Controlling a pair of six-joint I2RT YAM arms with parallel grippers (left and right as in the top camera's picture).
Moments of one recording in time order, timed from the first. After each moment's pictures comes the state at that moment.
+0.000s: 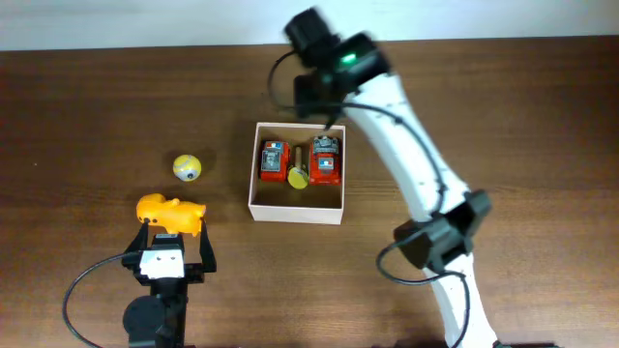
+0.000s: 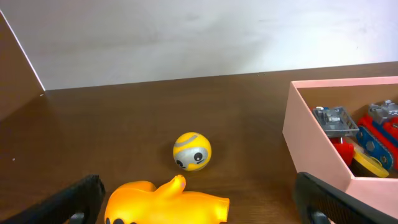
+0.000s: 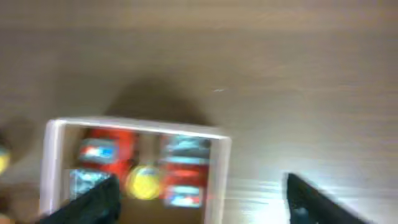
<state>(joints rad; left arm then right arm) 0.04 0.01 0.05 -0.16 -0.02 0.09 0.51 2.33 2.69 -1.53 0.20 0.46</state>
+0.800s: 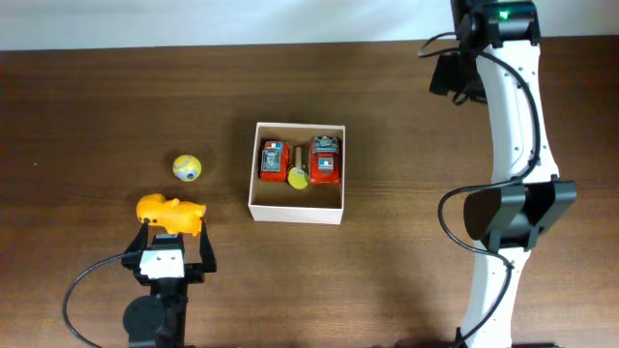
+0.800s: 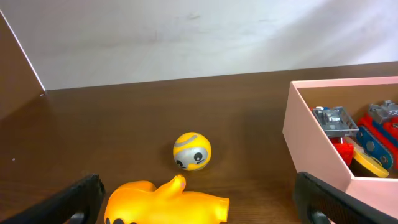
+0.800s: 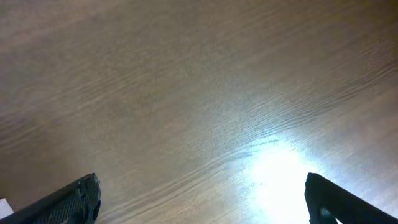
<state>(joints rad) 0.04 0.01 0.05 -0.16 -0.02 0.09 0.04 2.29 2.54 -1.62 0.32 0.43</state>
